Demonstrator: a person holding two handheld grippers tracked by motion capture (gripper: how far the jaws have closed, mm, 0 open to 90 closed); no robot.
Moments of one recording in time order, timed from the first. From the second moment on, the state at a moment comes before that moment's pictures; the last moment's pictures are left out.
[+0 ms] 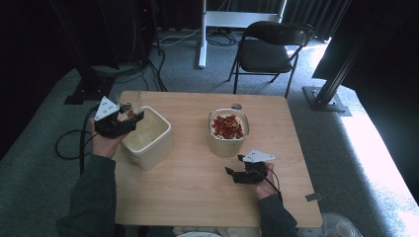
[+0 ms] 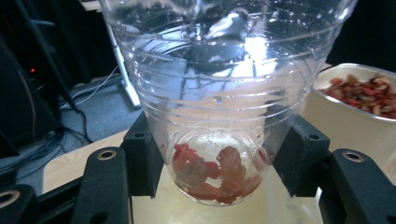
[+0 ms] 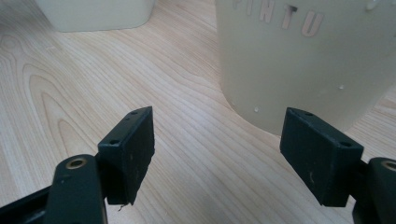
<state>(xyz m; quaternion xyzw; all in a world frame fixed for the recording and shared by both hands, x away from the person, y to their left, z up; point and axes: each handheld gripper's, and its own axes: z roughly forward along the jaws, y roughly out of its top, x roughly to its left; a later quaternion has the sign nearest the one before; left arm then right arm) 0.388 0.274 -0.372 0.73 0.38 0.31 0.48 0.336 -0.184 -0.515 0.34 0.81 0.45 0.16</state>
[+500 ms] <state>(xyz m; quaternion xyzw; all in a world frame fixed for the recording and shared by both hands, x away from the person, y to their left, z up) 0.392 0.282 -0.398 0.74 0.40 0.28 0.46 0.335 -0.184 -0.514 0.34 0.81 0.45 0.16</state>
